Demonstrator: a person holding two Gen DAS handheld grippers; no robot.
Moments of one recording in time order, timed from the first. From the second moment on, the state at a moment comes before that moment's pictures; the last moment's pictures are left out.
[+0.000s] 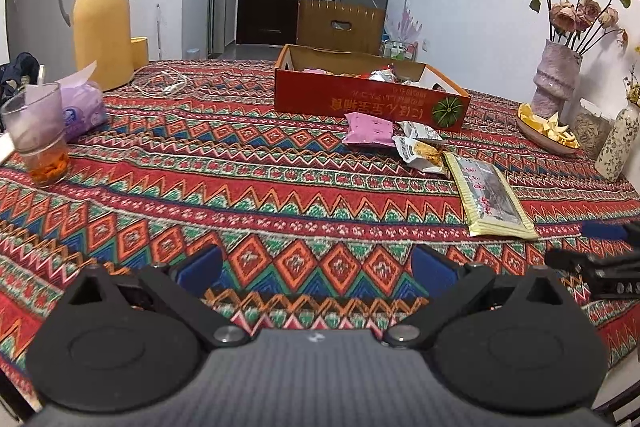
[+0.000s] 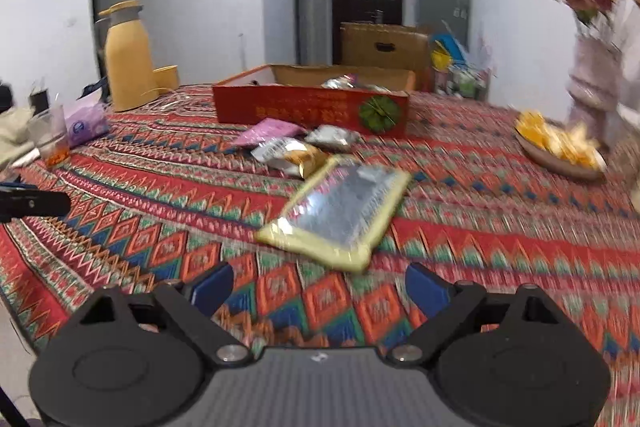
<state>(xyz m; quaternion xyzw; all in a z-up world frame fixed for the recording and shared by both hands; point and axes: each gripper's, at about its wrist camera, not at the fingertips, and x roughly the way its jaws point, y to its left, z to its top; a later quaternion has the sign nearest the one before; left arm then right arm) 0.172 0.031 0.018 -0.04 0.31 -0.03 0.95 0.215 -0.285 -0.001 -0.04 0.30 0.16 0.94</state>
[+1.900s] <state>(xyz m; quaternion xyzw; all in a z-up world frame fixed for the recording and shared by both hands) 0.412 -0.051 -0.007 0.04 0.29 -0.14 0.94 0.425 -0.306 -0.022 0.01 0.29 0.12 0.95</state>
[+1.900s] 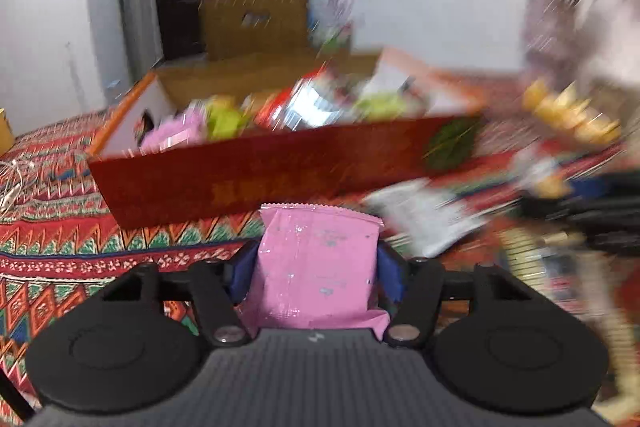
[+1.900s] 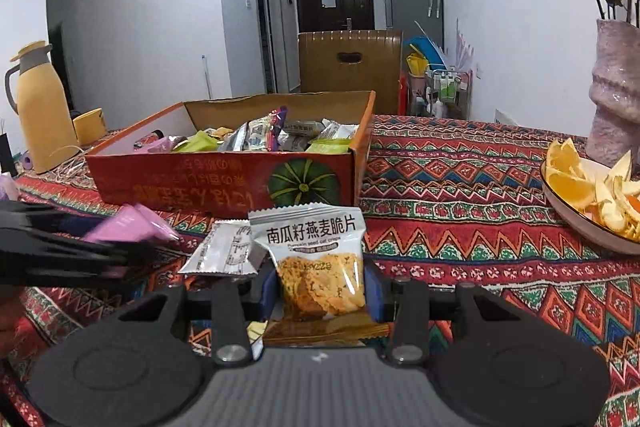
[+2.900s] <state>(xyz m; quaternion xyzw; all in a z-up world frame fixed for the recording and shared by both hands) 0.152 0.014 0.013 -0.03 0.30 -0.09 0.95 0.187 -0.250 -0.011 0.03 0.31 0.17 0.93</state>
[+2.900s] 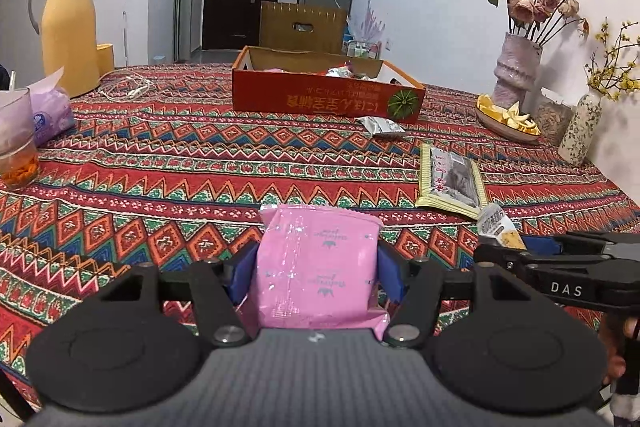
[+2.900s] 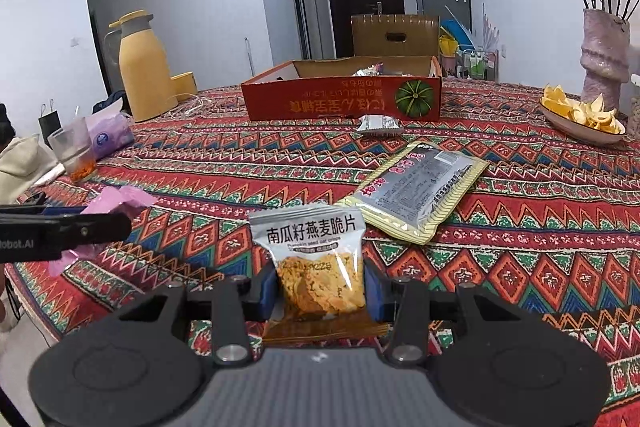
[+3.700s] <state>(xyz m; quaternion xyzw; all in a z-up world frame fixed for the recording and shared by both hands) 0.546 0.027 0.095 -0.03 0.27 -0.05 0.96 0.554 -0.185 0.070 -0.02 0.32 0.25 0.91</state>
